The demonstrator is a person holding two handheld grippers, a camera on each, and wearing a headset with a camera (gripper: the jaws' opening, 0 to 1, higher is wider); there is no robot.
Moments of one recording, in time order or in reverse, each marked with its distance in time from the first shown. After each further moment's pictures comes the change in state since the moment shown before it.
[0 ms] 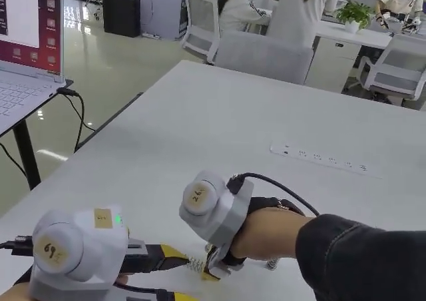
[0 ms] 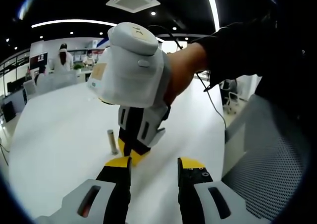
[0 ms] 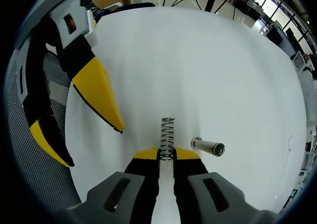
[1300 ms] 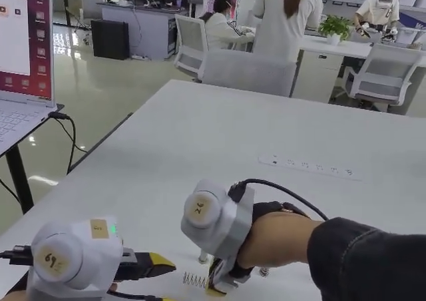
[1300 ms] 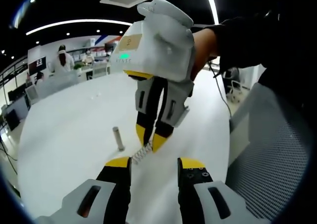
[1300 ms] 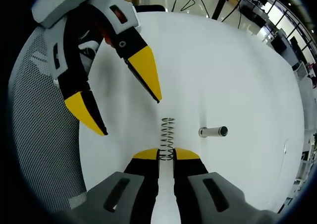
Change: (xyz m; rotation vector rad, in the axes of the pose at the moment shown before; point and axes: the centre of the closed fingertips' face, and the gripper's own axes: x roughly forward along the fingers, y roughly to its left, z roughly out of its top) left arm -0.005 0.008 -0.007 0.070 0.073 0.033; right arm -0.032 0.022 -0.010 -0.074 -0.015 0.016
